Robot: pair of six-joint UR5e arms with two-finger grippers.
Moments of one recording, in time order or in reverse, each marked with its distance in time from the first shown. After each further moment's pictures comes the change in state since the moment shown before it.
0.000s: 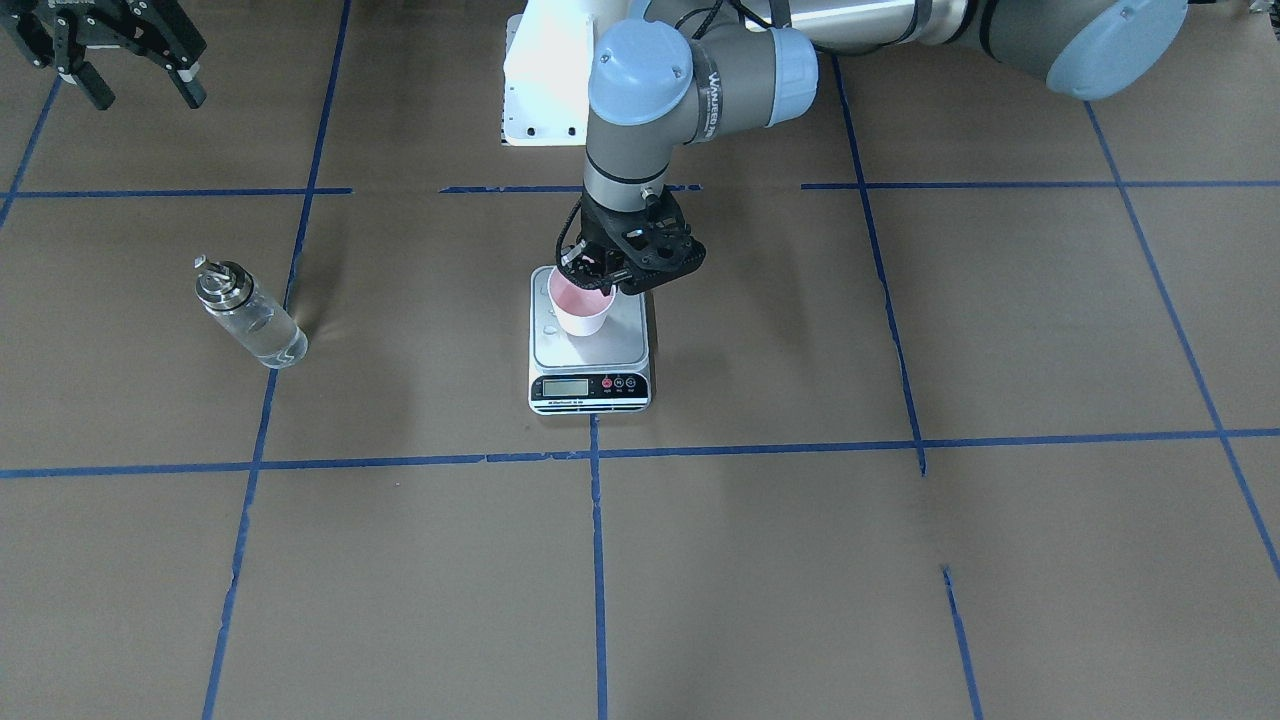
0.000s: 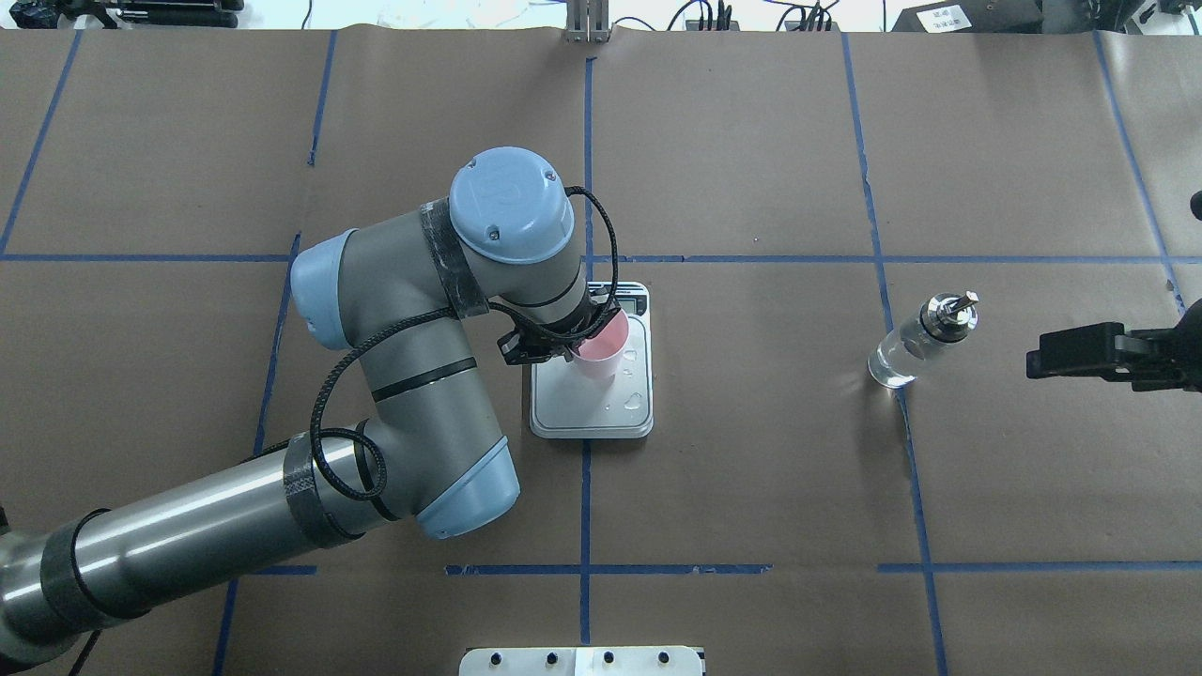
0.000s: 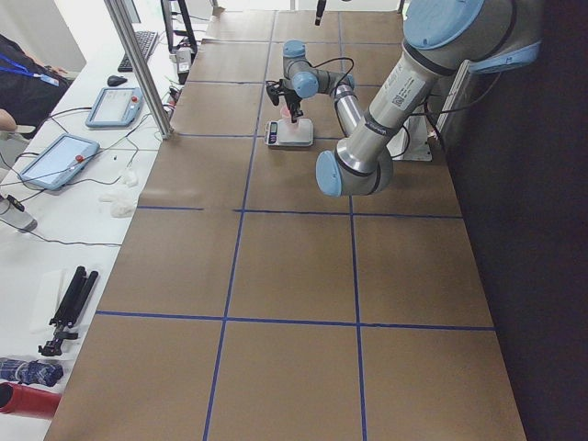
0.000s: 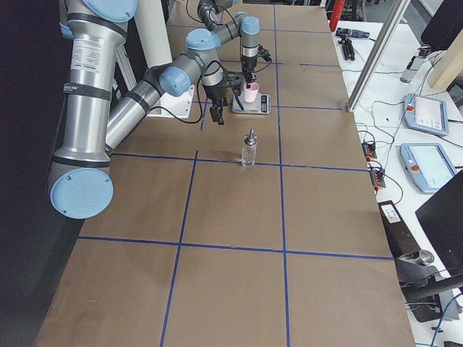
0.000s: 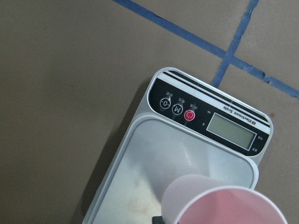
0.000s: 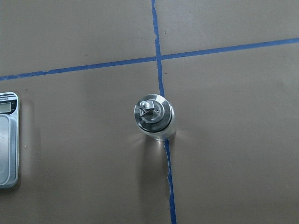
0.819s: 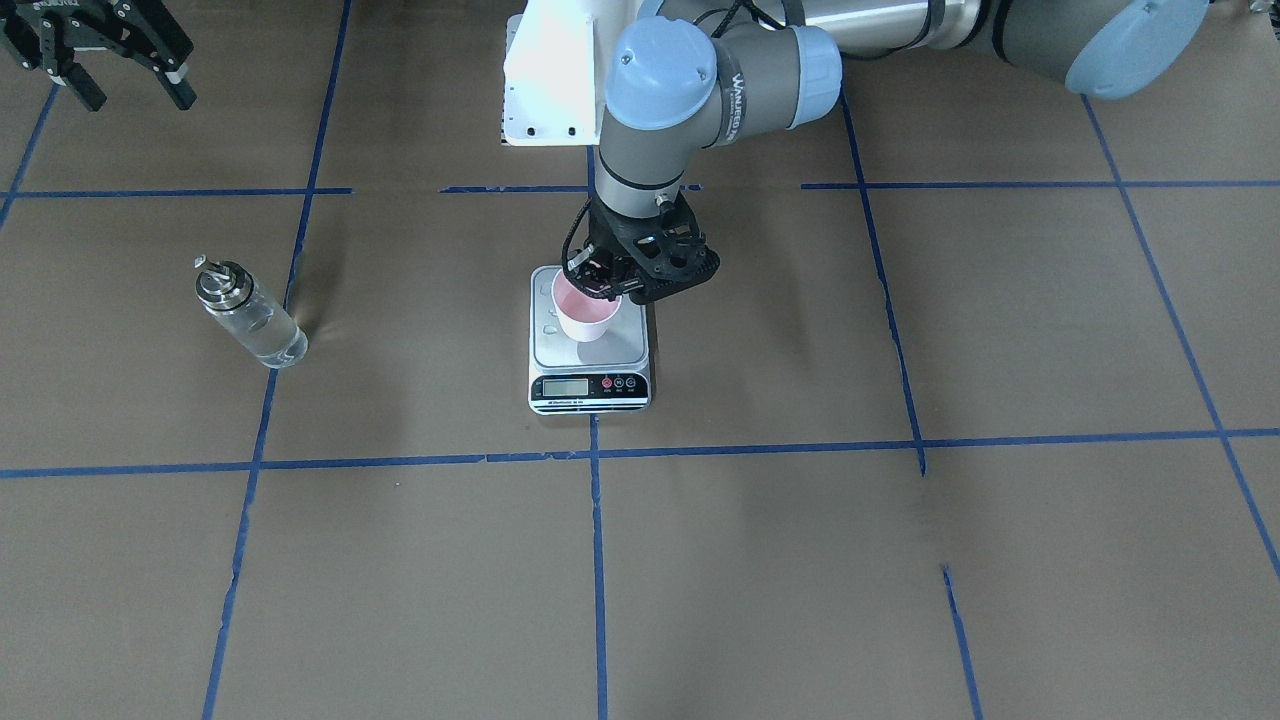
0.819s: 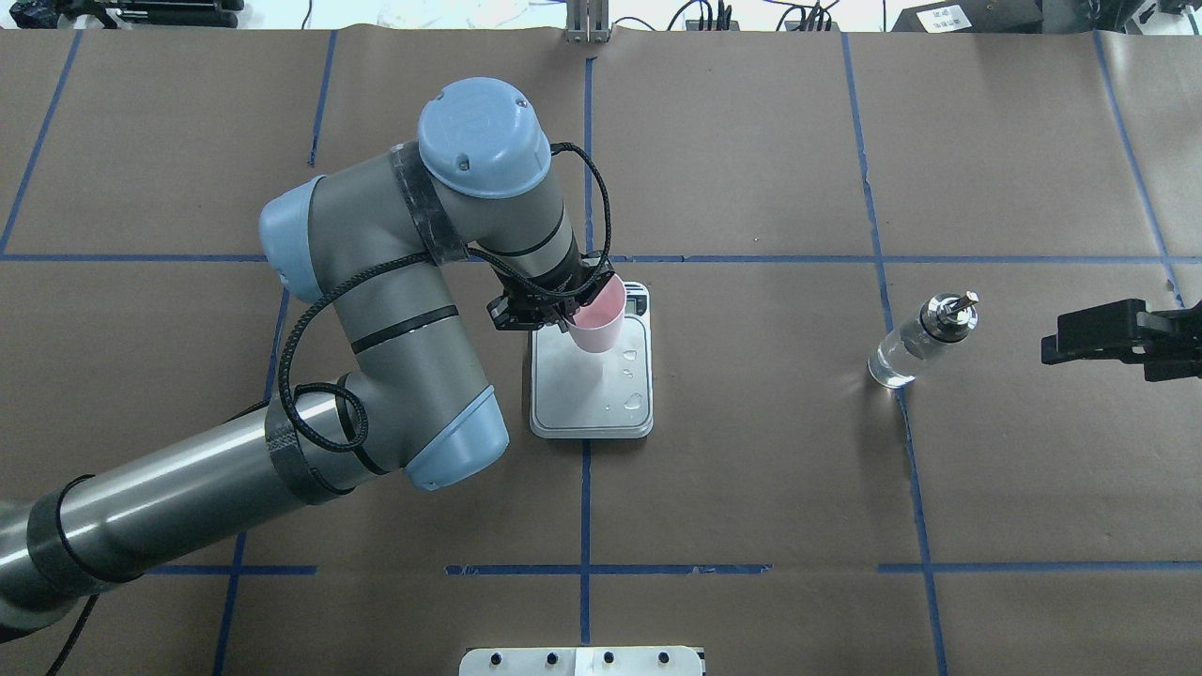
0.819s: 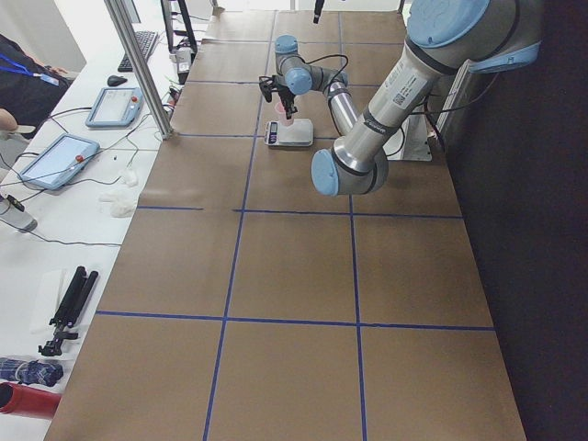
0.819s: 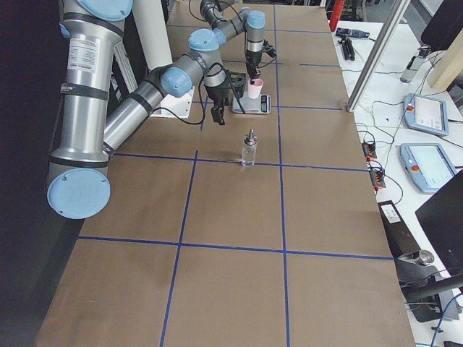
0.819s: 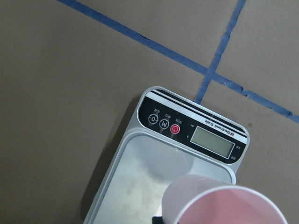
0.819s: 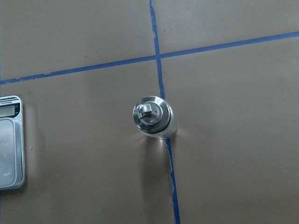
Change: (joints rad) left arm -0.039 -0.006 -0.002 0.004 -0.044 0.029; right arm 0.068 0.014 -0.017 -0.004 0.089 -0.014
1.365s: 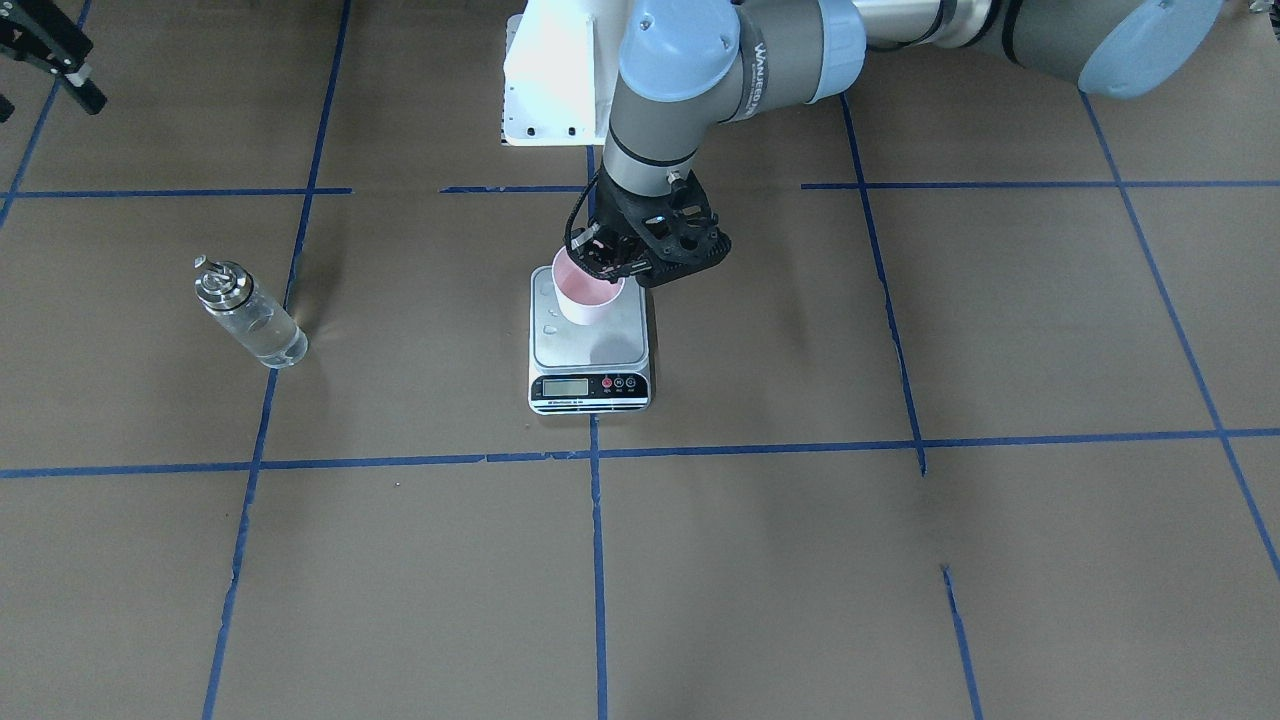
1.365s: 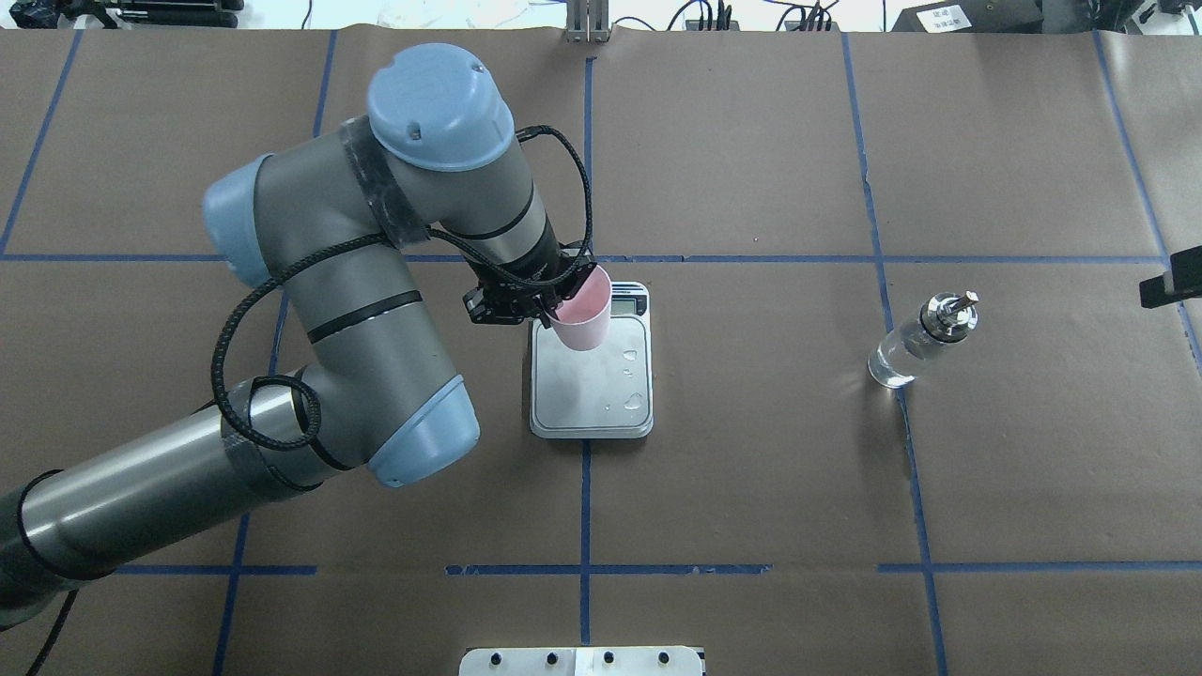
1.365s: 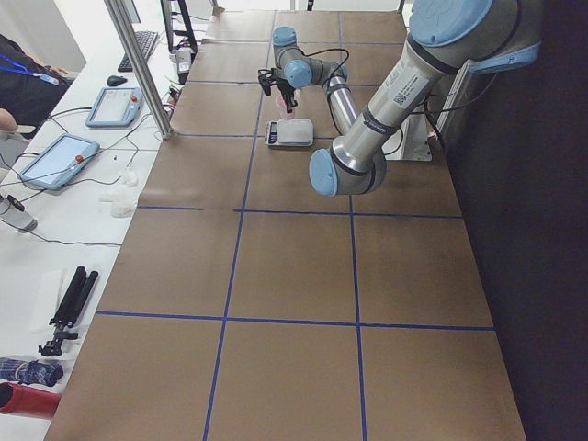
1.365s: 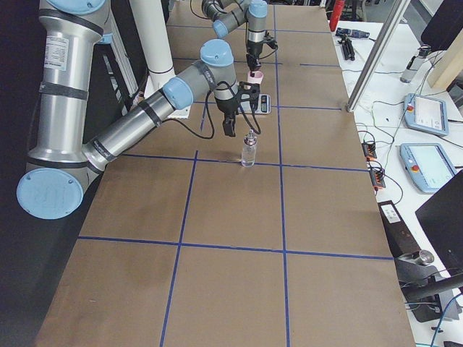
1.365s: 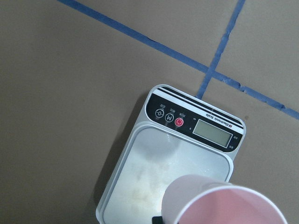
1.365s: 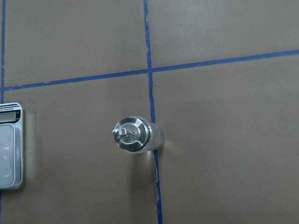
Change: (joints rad) left arm -0.037 -0.011 -0.044 0.045 -0.066 0.034; right arm 0.193 -0.006 -0.063 0.000 0.171 -0.182
